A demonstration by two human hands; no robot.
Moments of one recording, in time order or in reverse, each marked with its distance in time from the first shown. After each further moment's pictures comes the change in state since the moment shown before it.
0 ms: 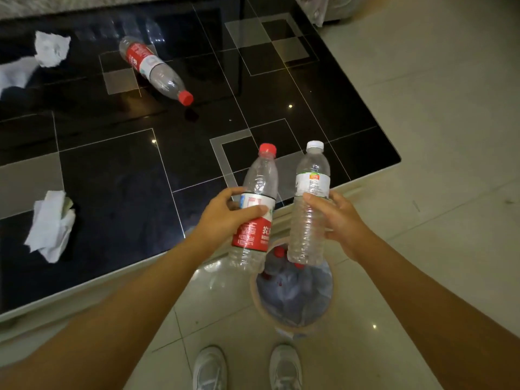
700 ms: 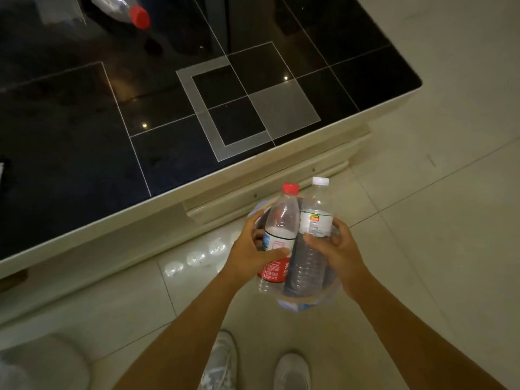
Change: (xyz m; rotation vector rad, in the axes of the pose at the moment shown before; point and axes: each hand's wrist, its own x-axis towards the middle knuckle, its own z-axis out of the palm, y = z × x) left_hand 0.014 -0.206 0.082 0.035 -0.118 0.021; right_hand 0.003 0.214 -0.014 0.144 0.121 0.012
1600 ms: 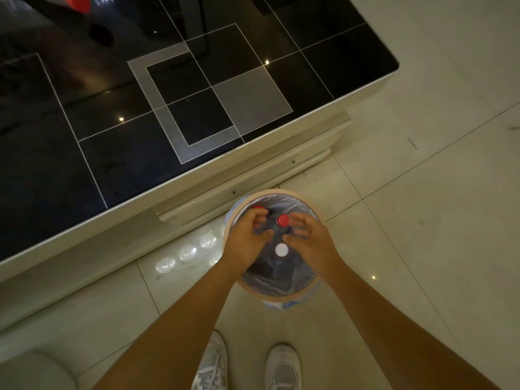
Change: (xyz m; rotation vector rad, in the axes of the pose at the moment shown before) left_hand 0.043 0.008 0.032 0.282 0.060 0.069; right_hand 0.027 0.006 0.004 -0.217 -0.065 -0.079
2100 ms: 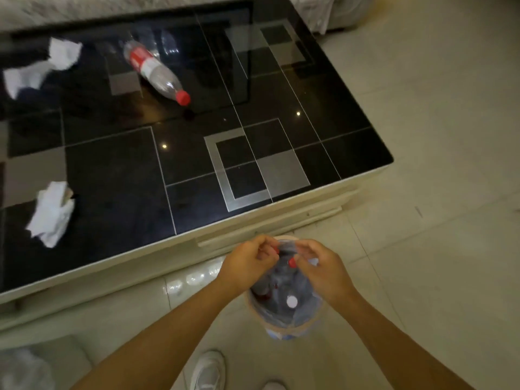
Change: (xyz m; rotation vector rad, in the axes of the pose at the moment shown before) left_hand -0.062 0.109 -0.079 0.136 0.041 0.061; right_hand -0.051 -0.129 -0.021 -0.337 -0.110 -0.208
